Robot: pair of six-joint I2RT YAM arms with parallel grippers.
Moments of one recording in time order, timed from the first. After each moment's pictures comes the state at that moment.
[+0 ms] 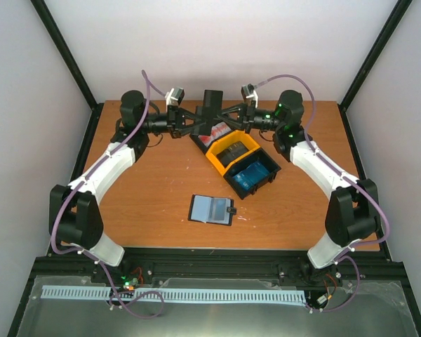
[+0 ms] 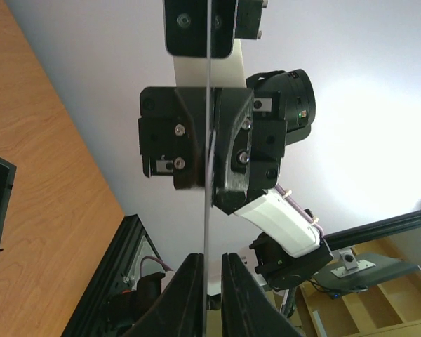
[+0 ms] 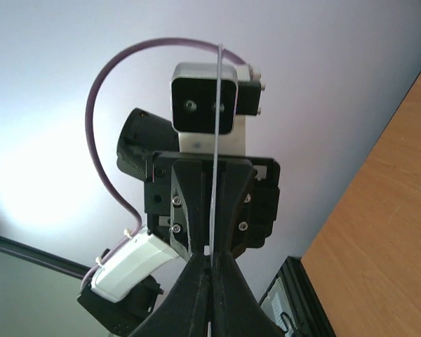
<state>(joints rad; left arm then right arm) -0.28 1.56 1.26 0.34 1.26 -1.24 0.36 1.62 1.30 0.45 -1.12 1.26</state>
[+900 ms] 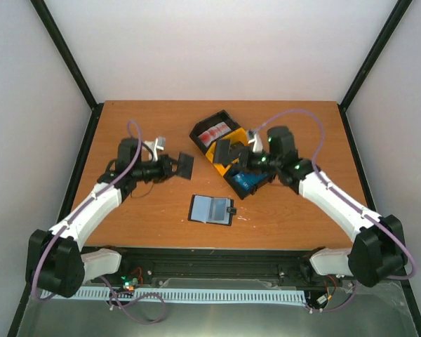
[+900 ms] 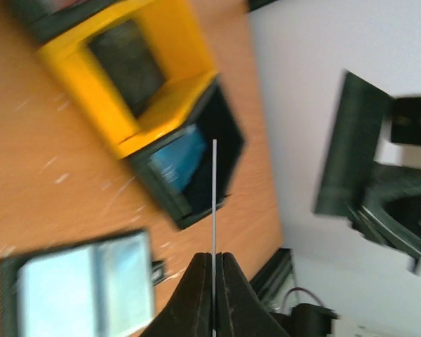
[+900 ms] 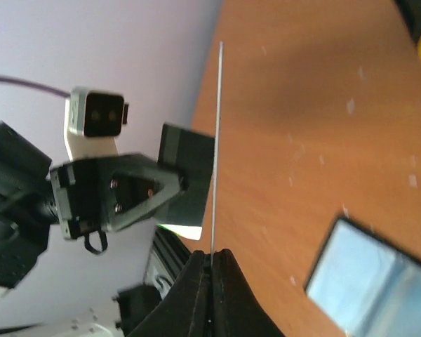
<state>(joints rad) -0.27 1.21 0.85 -0.16 0.79 -0.77 0.44 1.33 1.03 -0.17 -0.71 0.83</state>
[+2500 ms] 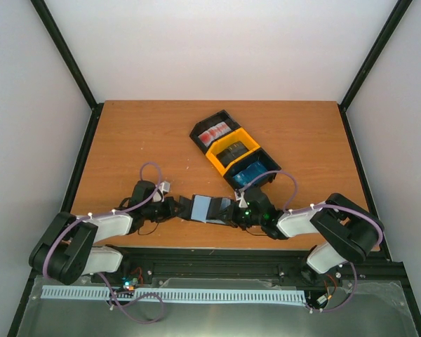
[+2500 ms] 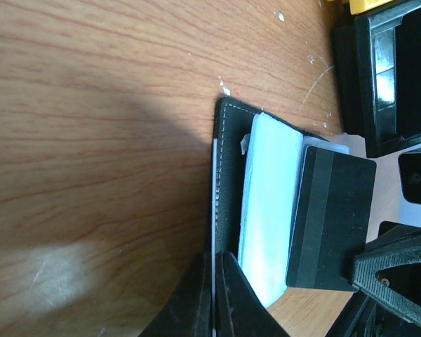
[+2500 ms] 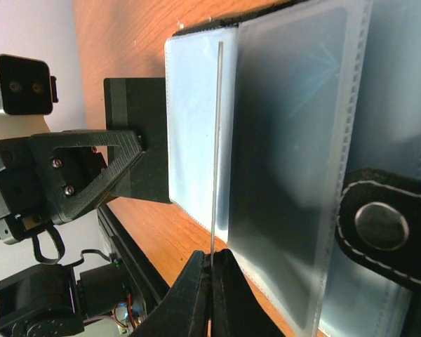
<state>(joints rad) -0.39 1.28 0.25 0.24 0.55 -0.79 0.81 1.51 0.35 0.58 -0.42 1.21</state>
